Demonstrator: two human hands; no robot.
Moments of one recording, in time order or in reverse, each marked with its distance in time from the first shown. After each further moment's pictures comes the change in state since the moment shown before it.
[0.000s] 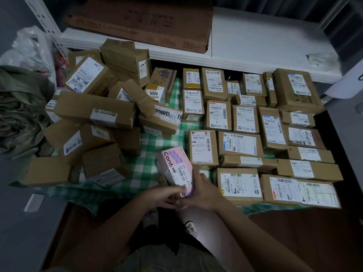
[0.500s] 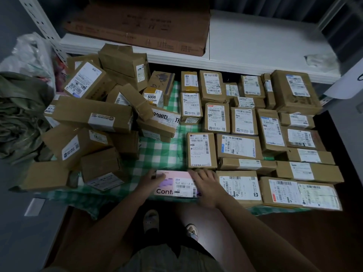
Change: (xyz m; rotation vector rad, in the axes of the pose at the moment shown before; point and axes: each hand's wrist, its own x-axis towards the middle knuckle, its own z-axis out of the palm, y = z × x) left_hand 0.002 0.014 -0.029 0.097 0.434 0.256; right_hand 0.015 0.027 -0.016 -0.528 0.054 -0.206
